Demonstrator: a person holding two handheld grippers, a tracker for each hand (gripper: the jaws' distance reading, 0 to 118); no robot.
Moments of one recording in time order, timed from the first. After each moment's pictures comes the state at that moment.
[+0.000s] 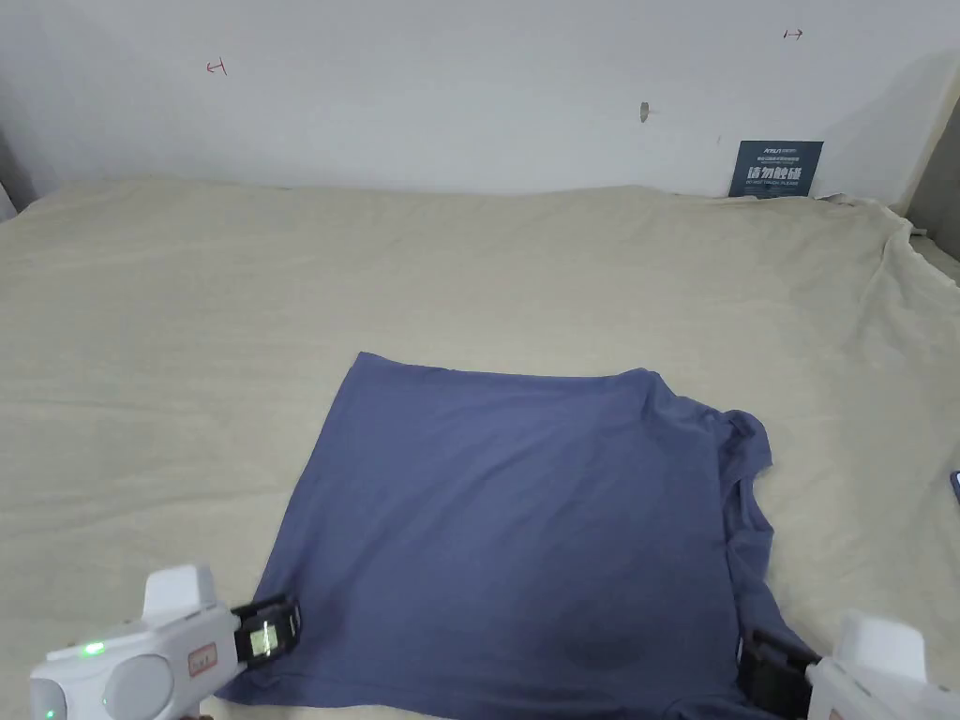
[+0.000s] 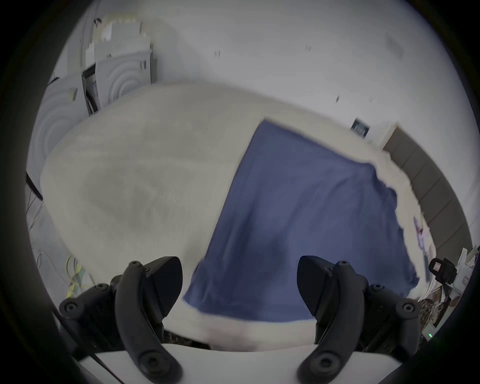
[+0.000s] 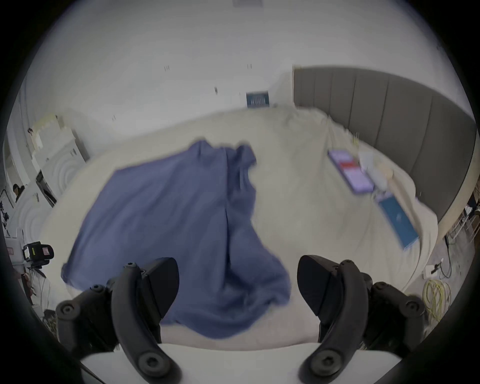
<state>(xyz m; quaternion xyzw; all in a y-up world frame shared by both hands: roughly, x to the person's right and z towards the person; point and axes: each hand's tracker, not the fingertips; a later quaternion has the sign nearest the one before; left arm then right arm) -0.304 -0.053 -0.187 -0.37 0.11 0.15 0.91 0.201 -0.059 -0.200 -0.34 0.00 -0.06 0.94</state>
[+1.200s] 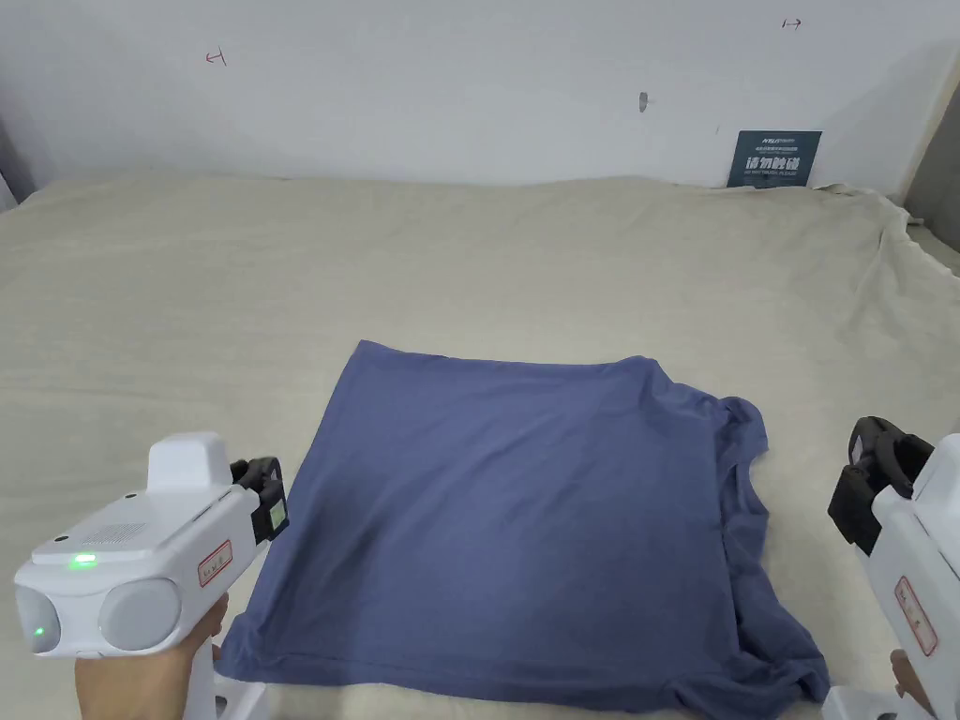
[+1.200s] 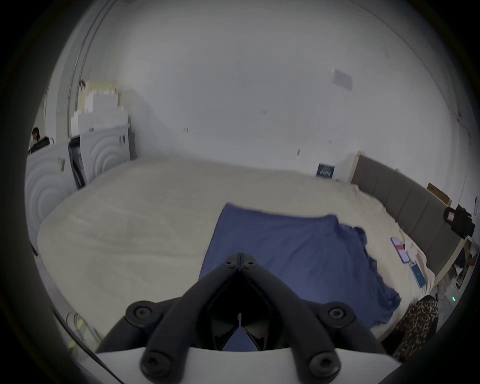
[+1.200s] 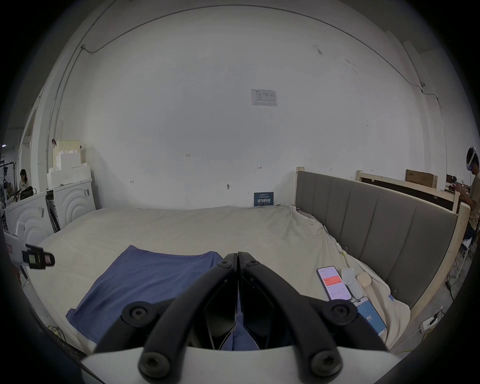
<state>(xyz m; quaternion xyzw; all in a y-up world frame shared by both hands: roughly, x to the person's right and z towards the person) -0.278 0.022 -0.191 -0.27 0.07 0.08 0.96 0.189 0.062 -0.188 -0.10 0.01 0.00 0.99</state>
